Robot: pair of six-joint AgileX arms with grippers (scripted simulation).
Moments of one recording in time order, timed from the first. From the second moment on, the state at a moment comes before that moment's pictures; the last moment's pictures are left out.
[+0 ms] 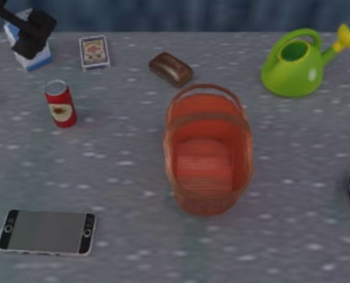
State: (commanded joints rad) left arm -0.11 1.81 1.76 -1.02 0.04 0.51; right arm 0.00 0.00 0.00 0.00 0.00 0.00
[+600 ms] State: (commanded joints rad) left arm -0.12 2.54 2.43 -1.43 0.01 0.69; right arm 0.00 0.00 0.00 0.00 0.00 0.00
